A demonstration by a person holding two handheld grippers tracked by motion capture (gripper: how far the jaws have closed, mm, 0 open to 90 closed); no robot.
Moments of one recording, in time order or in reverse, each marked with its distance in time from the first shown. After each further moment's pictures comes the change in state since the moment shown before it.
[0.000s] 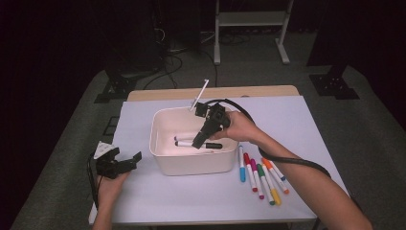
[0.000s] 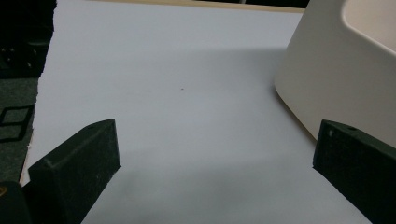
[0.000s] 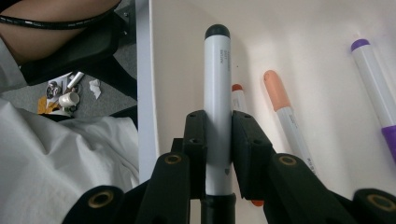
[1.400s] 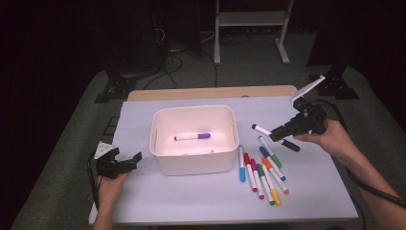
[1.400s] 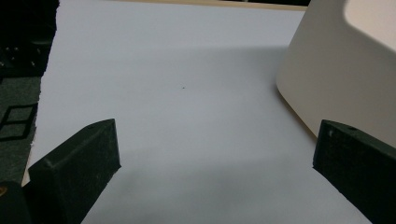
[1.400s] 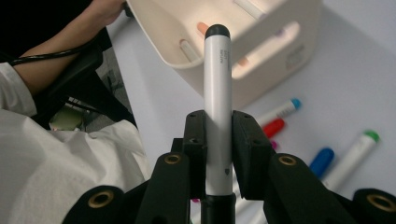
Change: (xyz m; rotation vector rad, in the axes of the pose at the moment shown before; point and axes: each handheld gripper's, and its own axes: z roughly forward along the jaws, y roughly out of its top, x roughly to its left) left arm -0.002 0.000 0.000 0.005 0.011 0.001; right arm 0.026 -0.200 -0.129 -0.328 -0.158 0.280
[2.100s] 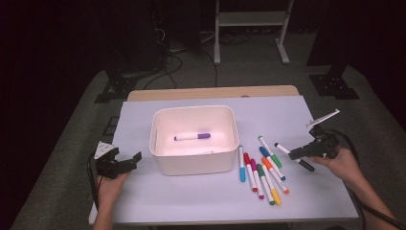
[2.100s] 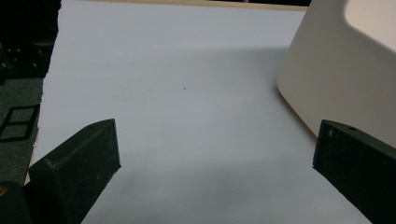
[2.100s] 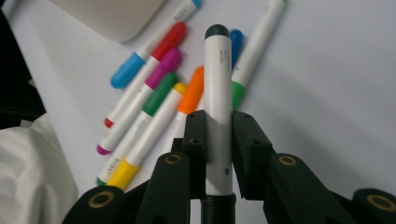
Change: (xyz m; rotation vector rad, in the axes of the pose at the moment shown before) left arm 0.000 0.000 -0.001 0.000 0.006 0.009; right arm -0.073 -0.112 0.024 -0.001 -0.153 0.218
